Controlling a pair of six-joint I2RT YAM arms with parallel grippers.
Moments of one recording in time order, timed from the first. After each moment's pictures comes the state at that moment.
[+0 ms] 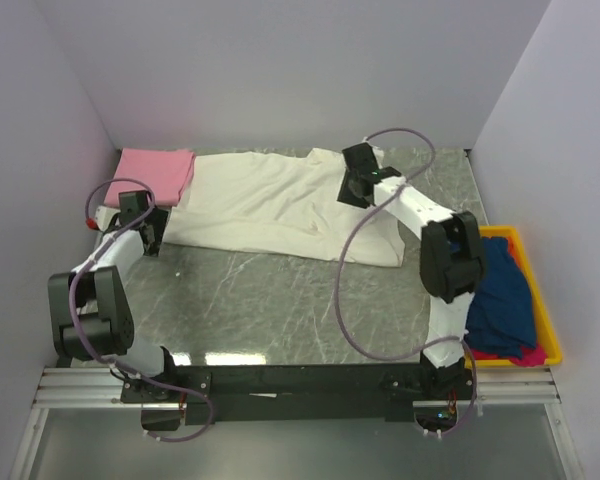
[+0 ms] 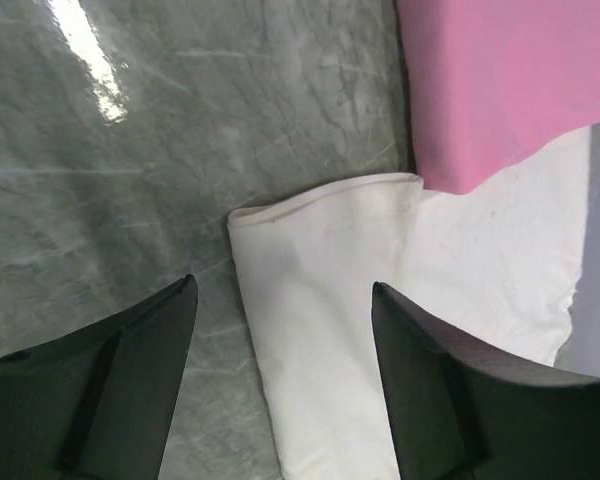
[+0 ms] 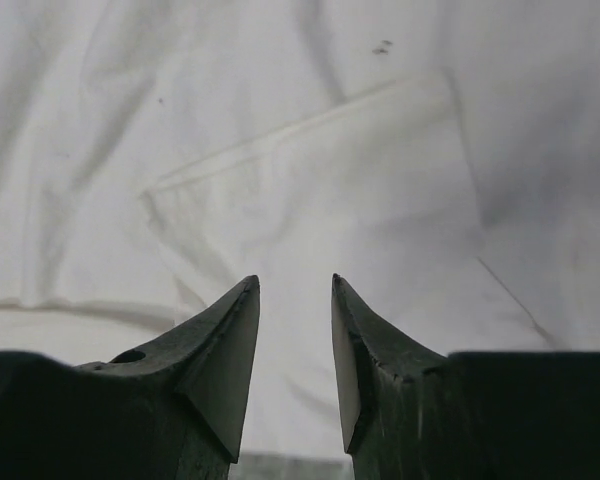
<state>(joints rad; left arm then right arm) 0.16 1.53 0.89 -0.22 -0.23 -1.19 0.38 2.03 1.61 -0.49 0.23 0.55</state>
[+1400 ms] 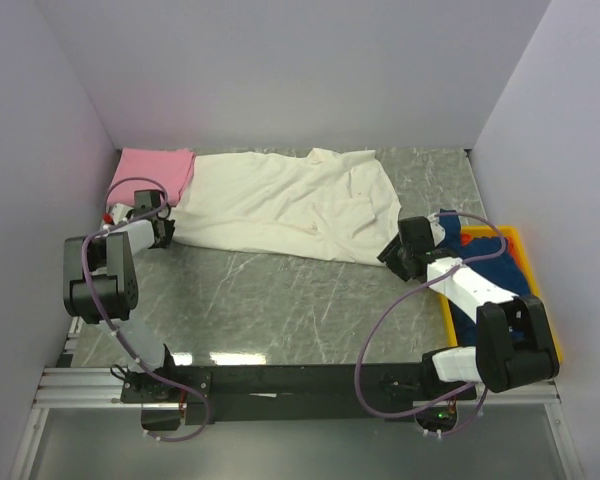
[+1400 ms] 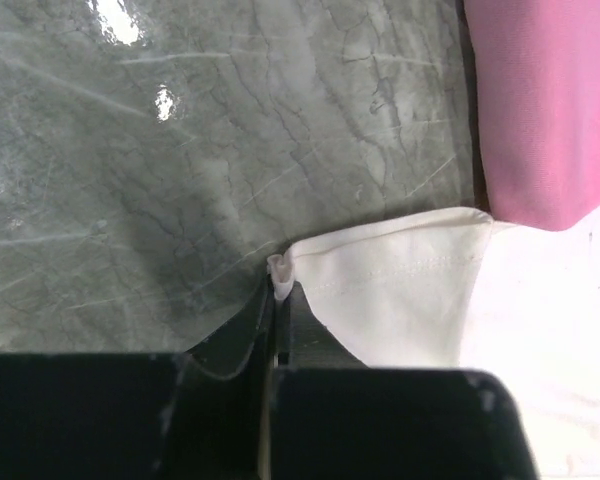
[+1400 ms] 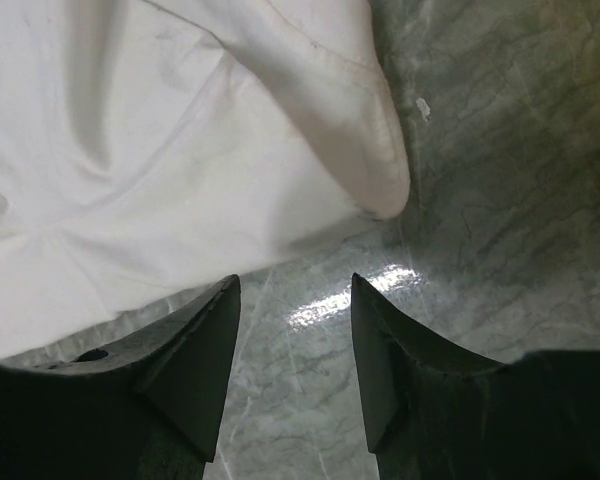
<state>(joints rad) 0.13 1.75 0.95 -0.12 -0.26 -1.11 0.21 1.31 0.65 -0.26 0.14 0.88</state>
